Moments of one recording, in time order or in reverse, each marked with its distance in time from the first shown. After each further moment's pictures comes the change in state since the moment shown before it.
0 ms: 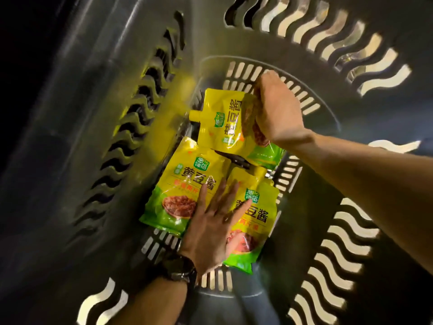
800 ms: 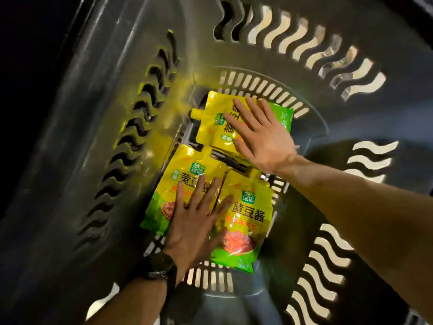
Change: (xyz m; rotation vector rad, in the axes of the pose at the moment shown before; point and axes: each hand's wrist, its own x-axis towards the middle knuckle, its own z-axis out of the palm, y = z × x) left_hand -0.004 -0.023 -0.009 0.146 -0.033 -0.072; right_hand -0.029 0.044 0.050 -0.349 -0.095 -0.480
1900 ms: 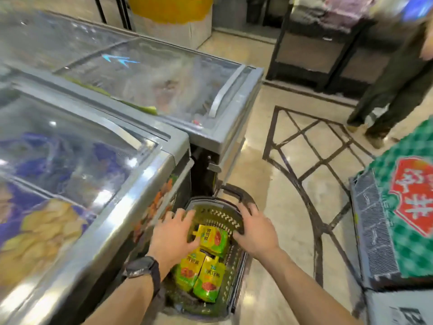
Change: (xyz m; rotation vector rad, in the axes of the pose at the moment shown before) left_hand -0.316 0.064 -0.584 -0.028 0.314 -0.287; right_hand -0.281 -0.140 -0.652 0.325 -0.004 0.517
